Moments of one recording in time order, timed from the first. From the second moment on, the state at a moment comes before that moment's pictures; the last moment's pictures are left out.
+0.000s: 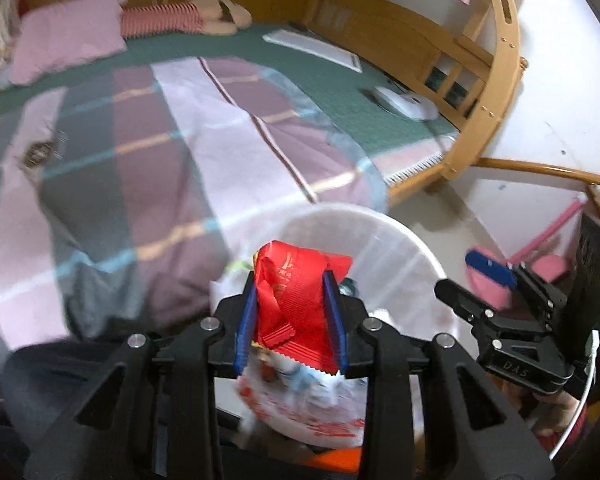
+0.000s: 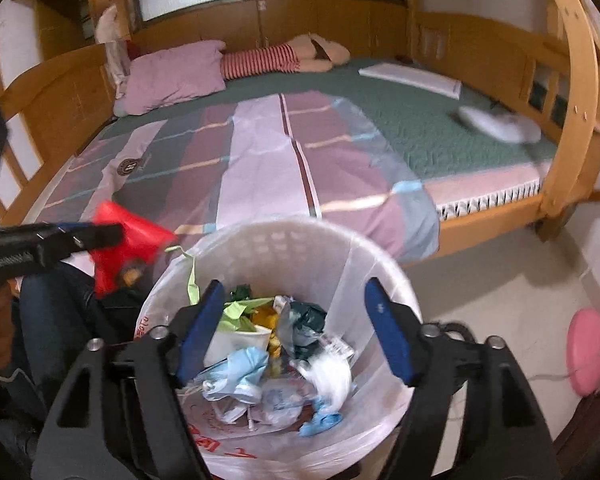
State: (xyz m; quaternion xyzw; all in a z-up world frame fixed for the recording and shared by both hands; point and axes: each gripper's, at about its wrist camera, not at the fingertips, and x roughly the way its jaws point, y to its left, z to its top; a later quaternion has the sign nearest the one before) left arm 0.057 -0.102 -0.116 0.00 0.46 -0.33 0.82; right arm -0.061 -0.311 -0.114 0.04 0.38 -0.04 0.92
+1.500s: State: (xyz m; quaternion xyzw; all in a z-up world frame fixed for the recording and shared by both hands) left arm -0.011 -0.070 -0.019 0.08 0.28 -0.12 0.95; right arm -0.073 -0.272 -0.053 0.00 0.31 -0.01 0.95
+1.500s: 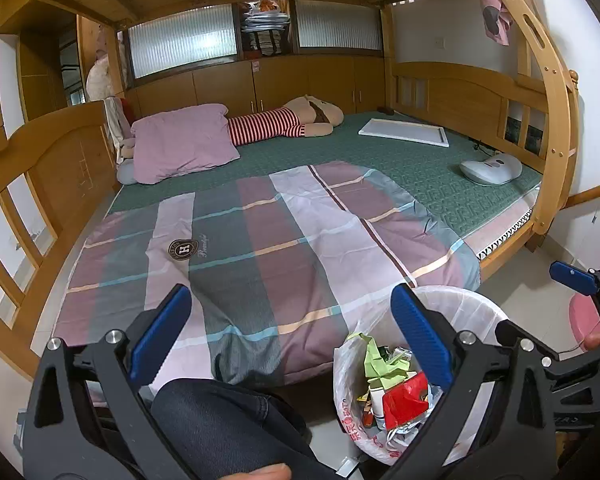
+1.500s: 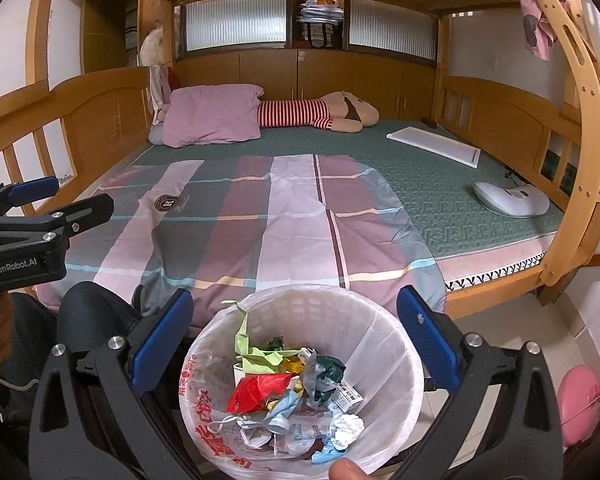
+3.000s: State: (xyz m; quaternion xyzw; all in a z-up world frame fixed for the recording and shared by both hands) left arm -0.016 -0.071 -0.026 0.08 0.29 -0.13 0.95; right arm -0.071 -0.273 -0.064 0.01 0.33 -0.01 0.94
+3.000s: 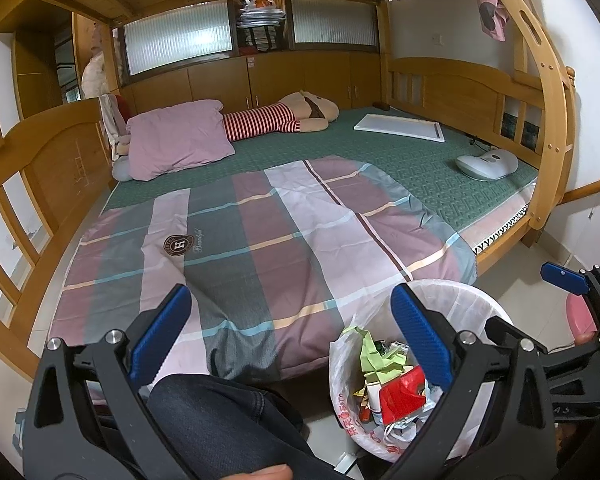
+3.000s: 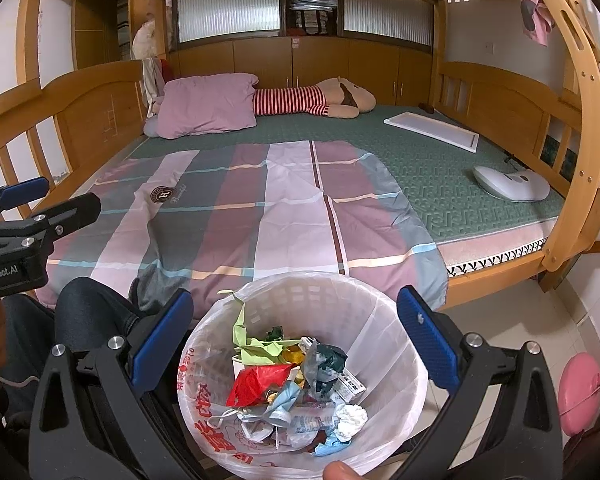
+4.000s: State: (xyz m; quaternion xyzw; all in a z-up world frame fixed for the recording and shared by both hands) left arm -0.016 -0.067 -0.030 0.09 0.29 -0.14 0.94; right arm -0.070 -0.273 -0.069 0.01 0.33 -0.01 0.94
